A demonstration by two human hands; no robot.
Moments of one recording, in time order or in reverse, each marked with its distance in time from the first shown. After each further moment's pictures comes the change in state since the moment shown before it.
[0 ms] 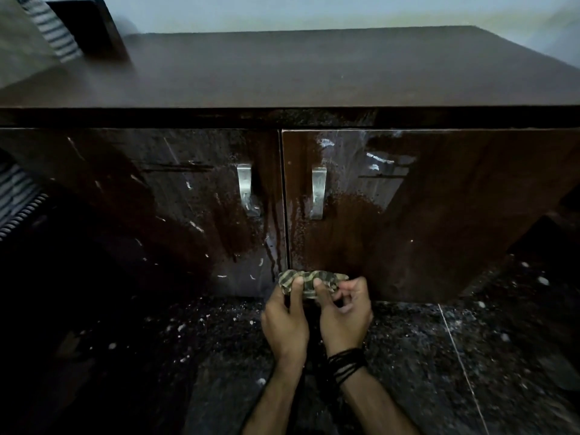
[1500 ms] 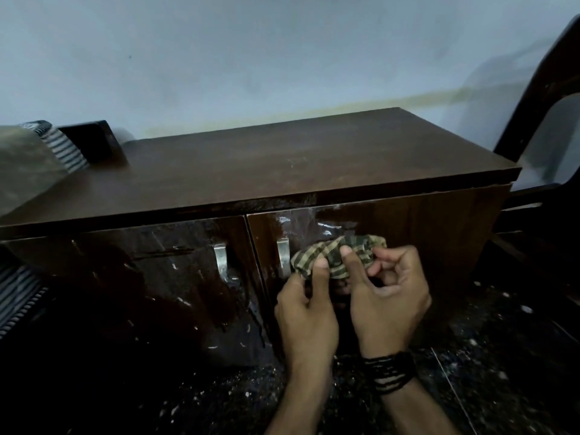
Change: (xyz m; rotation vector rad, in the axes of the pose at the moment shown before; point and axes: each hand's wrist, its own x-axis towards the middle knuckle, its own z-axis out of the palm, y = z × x) left_hand -0.022 0.163 -0.002 -0.296 -0.242 0.205; right_hand 0.046 -0.161 -0.053 0.209 0.241 -0.385
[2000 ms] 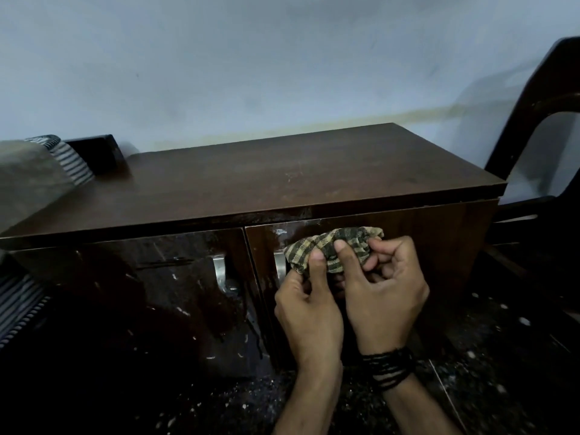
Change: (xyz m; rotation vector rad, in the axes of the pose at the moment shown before) left_hand 0.001 0.024 0.018 -0.172 0.132 -0.027; right_hand 0.016 -0.022 -0.001 -0.036 -0.034 -0.114
